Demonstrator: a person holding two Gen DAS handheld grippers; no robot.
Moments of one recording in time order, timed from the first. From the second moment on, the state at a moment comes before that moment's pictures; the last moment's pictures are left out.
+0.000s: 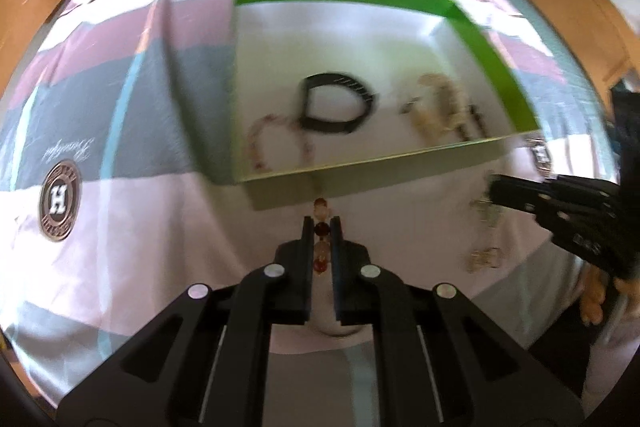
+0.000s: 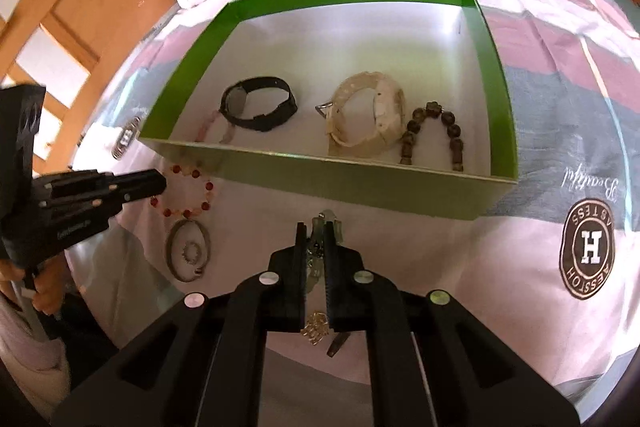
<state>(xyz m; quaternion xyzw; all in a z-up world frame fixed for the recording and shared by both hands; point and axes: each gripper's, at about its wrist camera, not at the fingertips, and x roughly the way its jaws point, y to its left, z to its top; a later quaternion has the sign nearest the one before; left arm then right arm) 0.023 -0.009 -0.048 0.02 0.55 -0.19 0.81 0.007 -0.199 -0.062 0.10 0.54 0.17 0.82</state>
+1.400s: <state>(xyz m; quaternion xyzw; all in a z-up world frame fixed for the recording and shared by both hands) 0.039 -0.026 -0.108 0.05 0.57 -0.13 0.81 -0.001 -0.188 -0.086 0.01 0.56 0.11 0.82</state>
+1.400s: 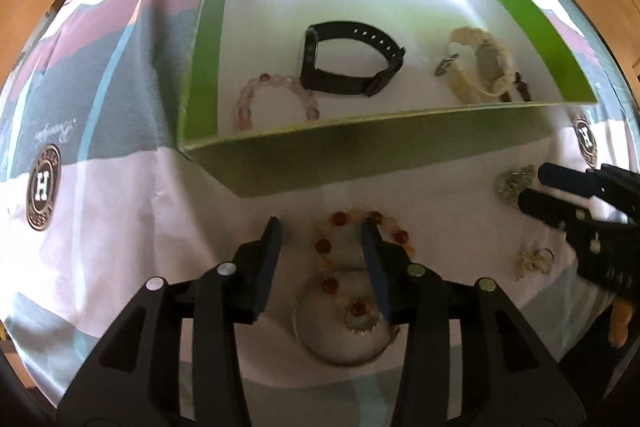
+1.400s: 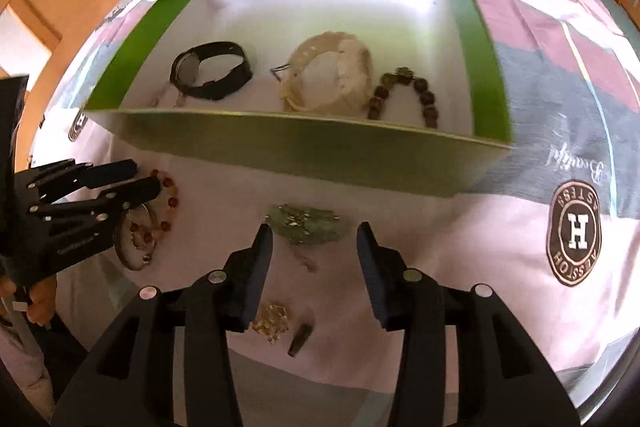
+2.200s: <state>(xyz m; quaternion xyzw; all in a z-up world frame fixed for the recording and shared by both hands) 0.026 -0.038 -0.077 0.11 0.53 -0.14 0.83 0.000 -0.179 -0.071 -0.01 0.52 0.12 0.85</state>
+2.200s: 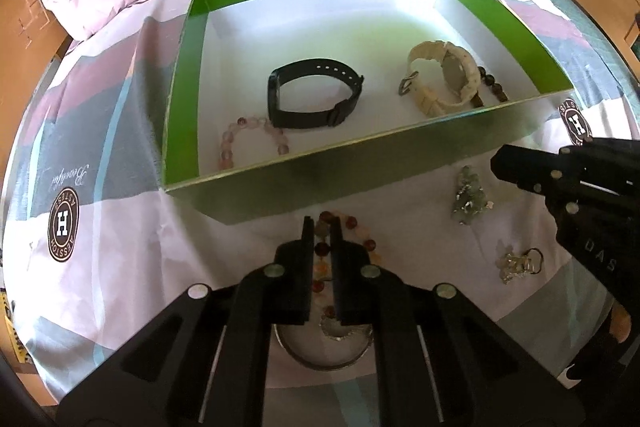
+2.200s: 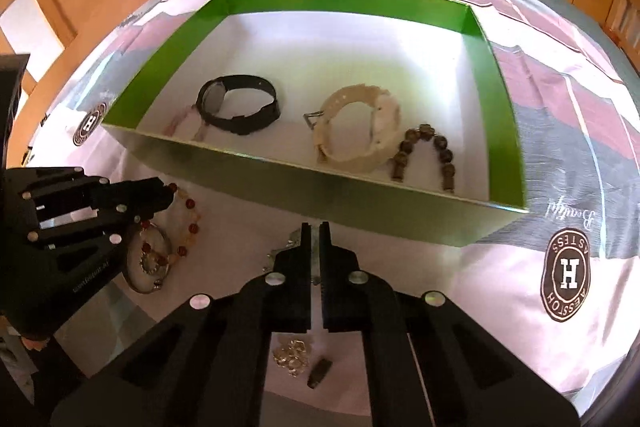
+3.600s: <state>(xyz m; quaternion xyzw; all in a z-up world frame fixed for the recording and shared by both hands) 0.018 -0.049 -0.057 0.09 0.50 -0.16 0.85 -0.008 -0.176 -0.039 0.02 0.49 0.17 0.86</state>
